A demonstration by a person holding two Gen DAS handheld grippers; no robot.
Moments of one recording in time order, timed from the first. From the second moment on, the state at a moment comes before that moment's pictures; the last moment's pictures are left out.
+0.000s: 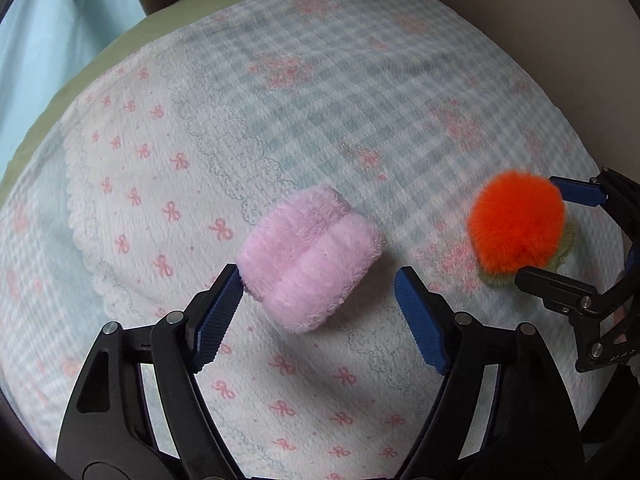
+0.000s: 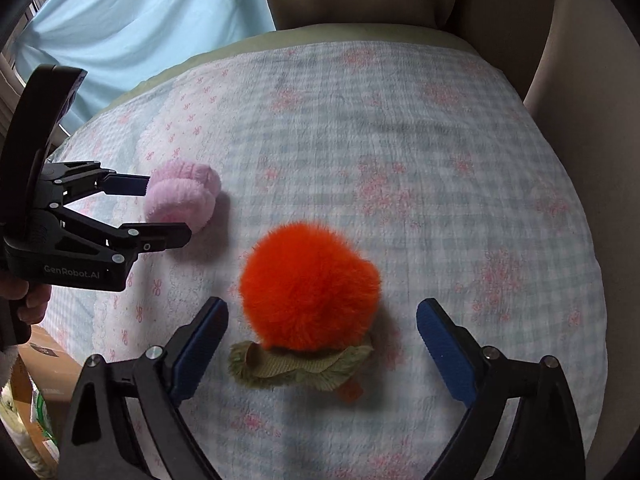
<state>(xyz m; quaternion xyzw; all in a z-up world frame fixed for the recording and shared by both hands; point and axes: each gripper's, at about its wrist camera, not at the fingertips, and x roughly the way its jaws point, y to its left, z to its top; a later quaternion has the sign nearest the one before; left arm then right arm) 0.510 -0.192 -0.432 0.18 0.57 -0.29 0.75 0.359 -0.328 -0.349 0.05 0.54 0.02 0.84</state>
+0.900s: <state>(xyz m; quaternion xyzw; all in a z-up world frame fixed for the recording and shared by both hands) 0.527 -0.186 -0.401 0.11 0.56 -0.29 0.77 0.387 -0.309 -0.369 0.04 0.54 0.03 0.84</state>
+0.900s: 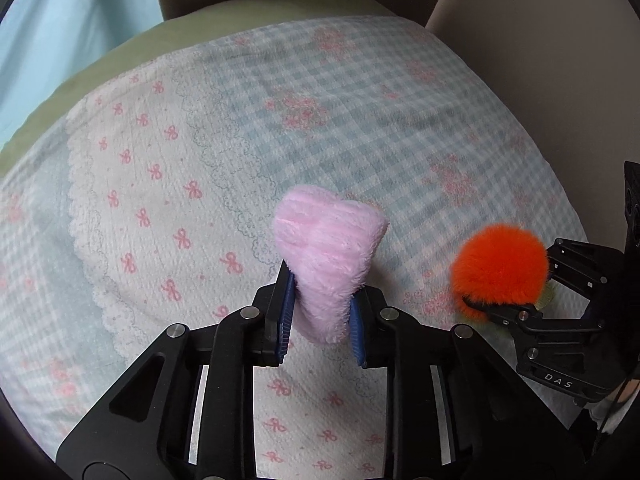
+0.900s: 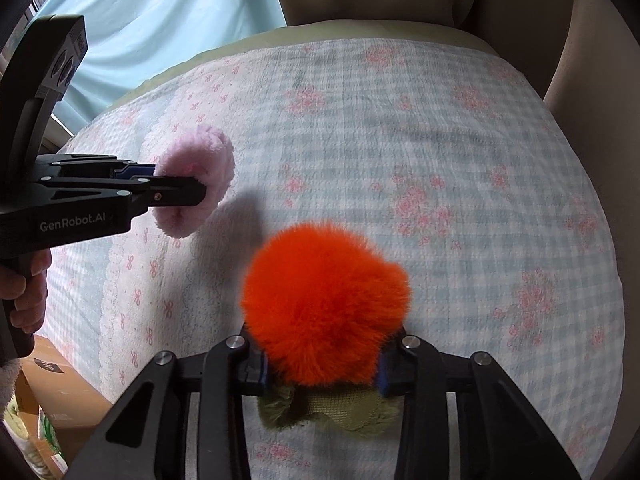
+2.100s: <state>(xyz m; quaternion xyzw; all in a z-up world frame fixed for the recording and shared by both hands) 0.243 0.024 -0.147 -0.05 0.48 -0.10 0.87 0.213 -0.156 -0.105 -0.01 0.46 0.12 0.88</state>
